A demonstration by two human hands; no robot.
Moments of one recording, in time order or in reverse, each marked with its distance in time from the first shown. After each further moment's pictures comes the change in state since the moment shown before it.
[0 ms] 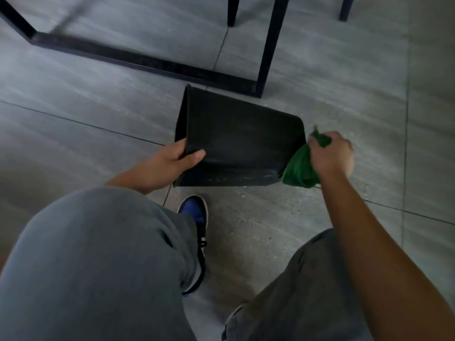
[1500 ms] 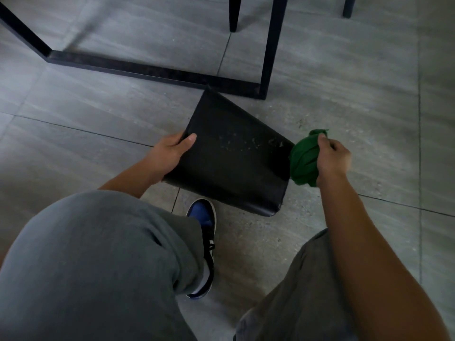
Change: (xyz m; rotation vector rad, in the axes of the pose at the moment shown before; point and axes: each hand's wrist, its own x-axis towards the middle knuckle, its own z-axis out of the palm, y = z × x) left_hand 0.053 -0.051 -0.016 -0.138 0.227 -0.137; right_hand 0.005 0.012 0.029 0.703 -0.022 0.297
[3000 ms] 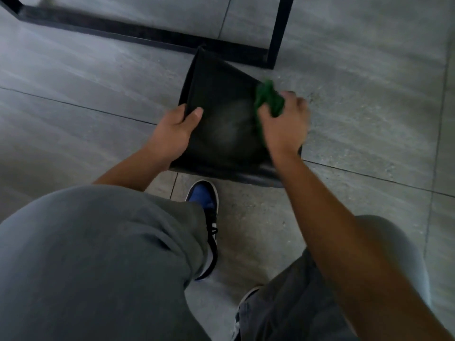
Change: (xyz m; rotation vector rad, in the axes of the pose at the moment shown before) left_hand -0.005 0.011 0.020 -0.030 0.081 0.051; right_hand -0.056 0.000 0.104 -0.518 -0.048 -0.585
